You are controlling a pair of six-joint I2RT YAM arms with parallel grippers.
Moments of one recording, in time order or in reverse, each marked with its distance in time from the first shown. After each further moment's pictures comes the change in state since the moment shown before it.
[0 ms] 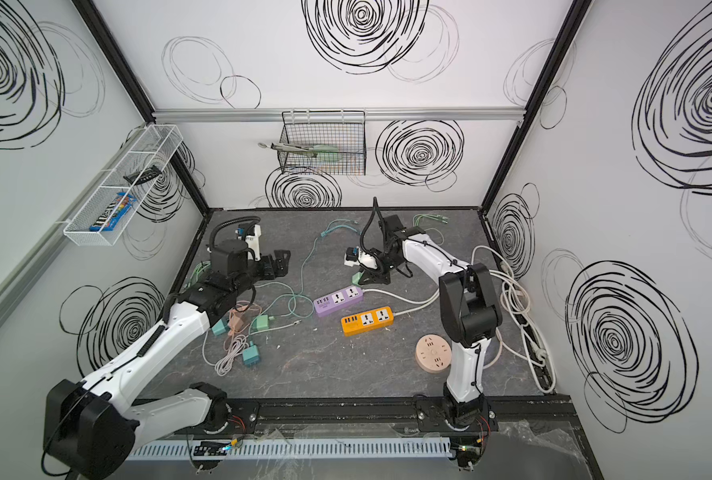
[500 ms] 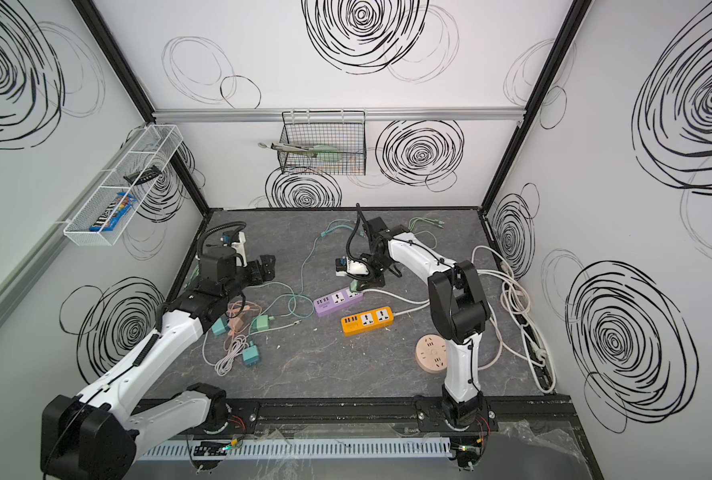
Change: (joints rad) left arm 0.084 -0.038 -0.063 -0.017 -0.014 -0.002; right arm 0.085 0.041 0.074 -0.079 0.196 -0.041
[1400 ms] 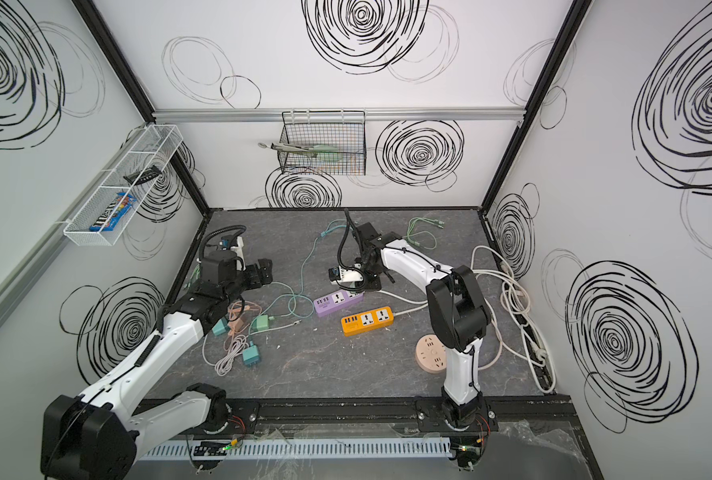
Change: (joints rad) left arm 0.011 -0.005 -0.031 -0.008 -0.039 -0.001; right arm 0.063 -0.049 -0.068 0.074 0.162 0.013
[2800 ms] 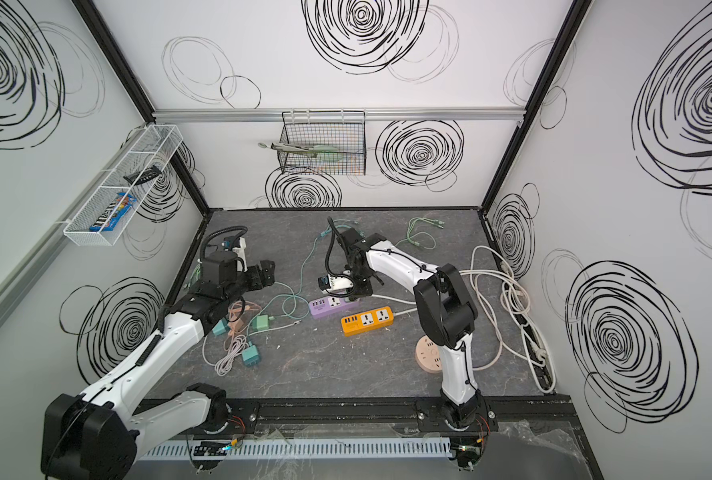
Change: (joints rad) left arm 0.000 0.003 -0.010 0.005 0.049 -0.004; right arm 0.095 0.106 0.118 -0.129 0.053 0.025
